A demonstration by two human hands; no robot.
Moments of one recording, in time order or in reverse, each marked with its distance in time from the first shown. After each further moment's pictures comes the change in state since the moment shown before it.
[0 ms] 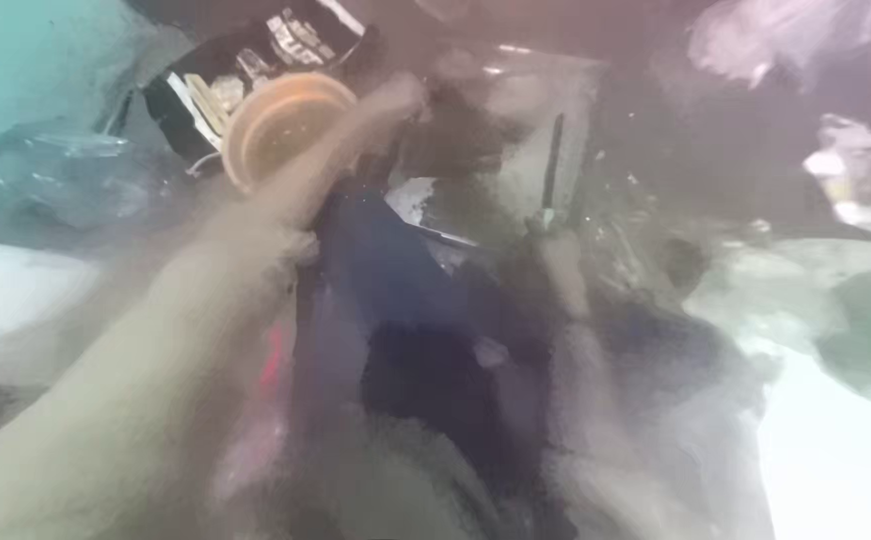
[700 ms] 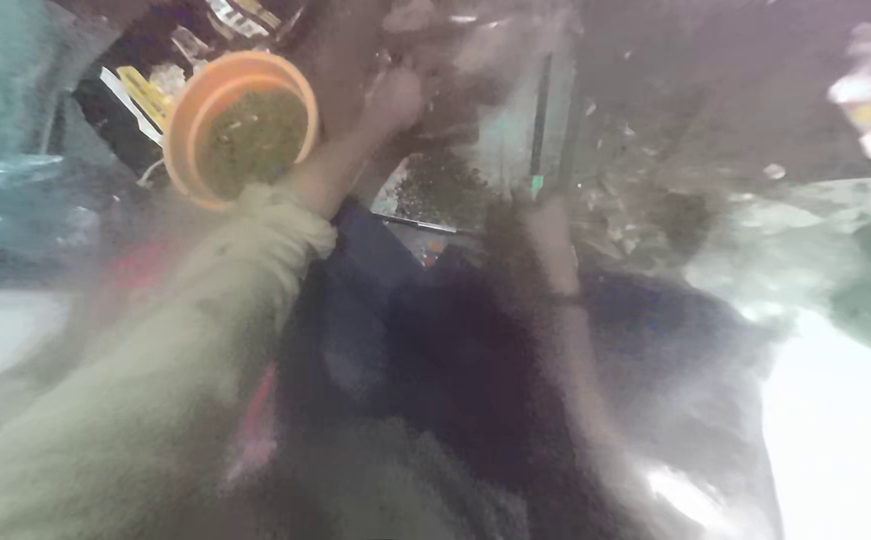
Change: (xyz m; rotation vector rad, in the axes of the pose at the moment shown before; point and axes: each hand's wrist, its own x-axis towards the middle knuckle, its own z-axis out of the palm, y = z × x) left_hand 0.142 -0.037 0.101 0.575 0.238 0.187; right_hand 0.016 0.015 -0.001 -0.026 0.012 -0.016
